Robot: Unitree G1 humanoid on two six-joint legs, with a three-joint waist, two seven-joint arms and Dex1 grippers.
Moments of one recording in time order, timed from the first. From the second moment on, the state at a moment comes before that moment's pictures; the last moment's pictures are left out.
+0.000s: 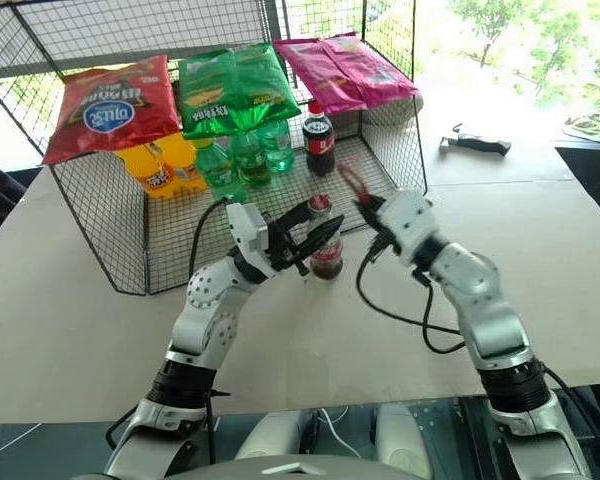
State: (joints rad) left arm -0.33 0.18 -0.13 -0.03 -0.34 -0.12 -0.77; right arm -0.33 -0.41 0.20 -0.28 0.07 0.10 0.52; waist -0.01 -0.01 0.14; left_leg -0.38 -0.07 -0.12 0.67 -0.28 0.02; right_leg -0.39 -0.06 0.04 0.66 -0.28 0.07
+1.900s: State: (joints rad) left arm -0.35 0.16 -0.15 0.01 -0.32 -0.14 -0.76; right arm -0.55 -0.60 0.25 0.02 -0.57 -0.46 0.29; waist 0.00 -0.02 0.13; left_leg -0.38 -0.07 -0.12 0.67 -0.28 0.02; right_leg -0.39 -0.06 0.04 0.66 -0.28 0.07
